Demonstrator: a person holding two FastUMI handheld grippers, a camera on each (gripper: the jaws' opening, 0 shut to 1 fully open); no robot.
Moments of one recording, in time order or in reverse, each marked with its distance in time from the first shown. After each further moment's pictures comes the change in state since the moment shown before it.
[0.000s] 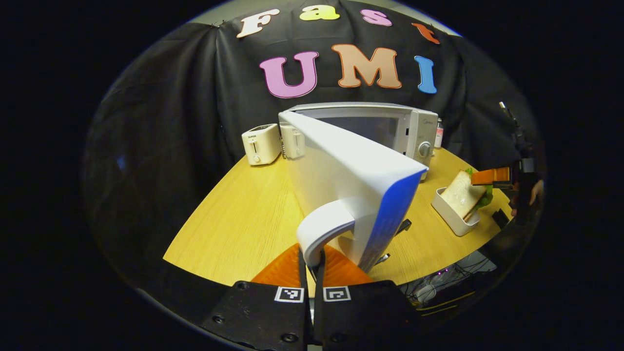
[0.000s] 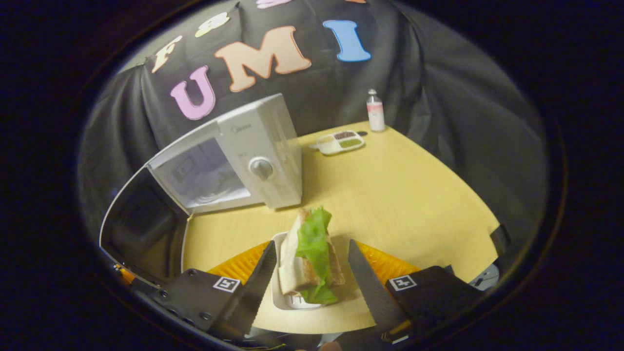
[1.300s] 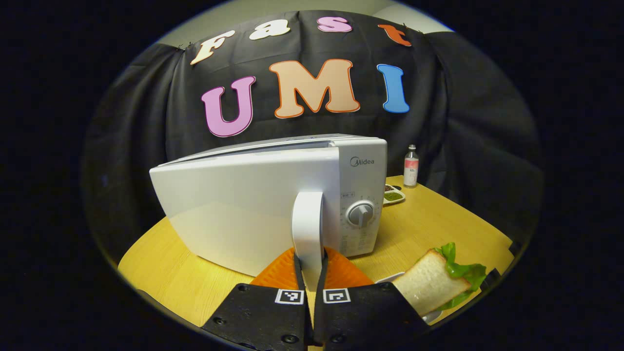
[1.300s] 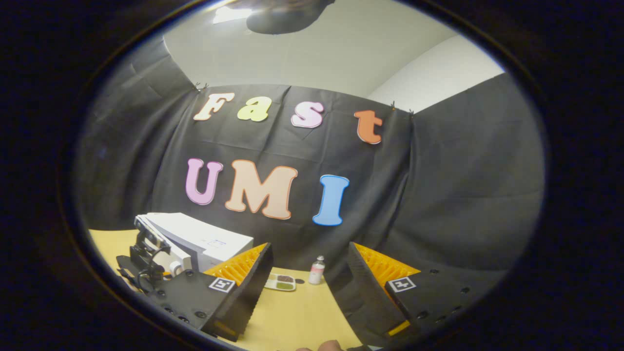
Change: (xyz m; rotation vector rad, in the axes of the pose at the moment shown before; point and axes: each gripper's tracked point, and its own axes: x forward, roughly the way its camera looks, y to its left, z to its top) left arm 0.145 -0.230 0.112 0.010 -0.208 -0.086; right arm -0.262 -0.054 0.261 -0.399 -0.859 -0.071
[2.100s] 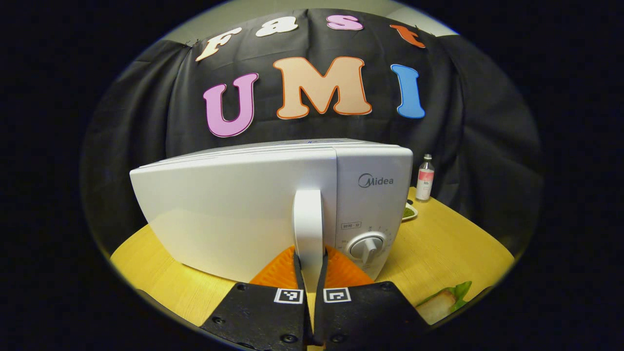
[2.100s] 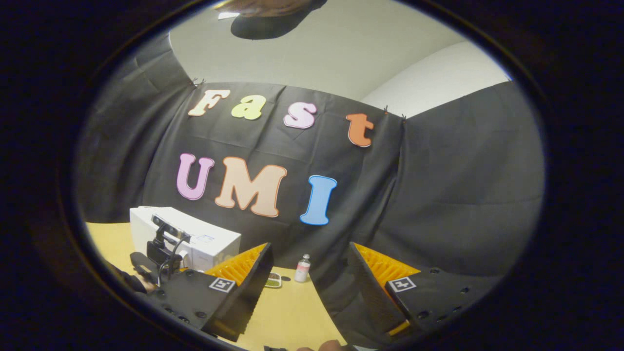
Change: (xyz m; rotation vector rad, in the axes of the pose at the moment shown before) left arm 0.087 -0.017 0.035 -0.035 -0.065 0.060; right arm -0.025 -0.029 0.015 -0.066 -0.014 -0.078
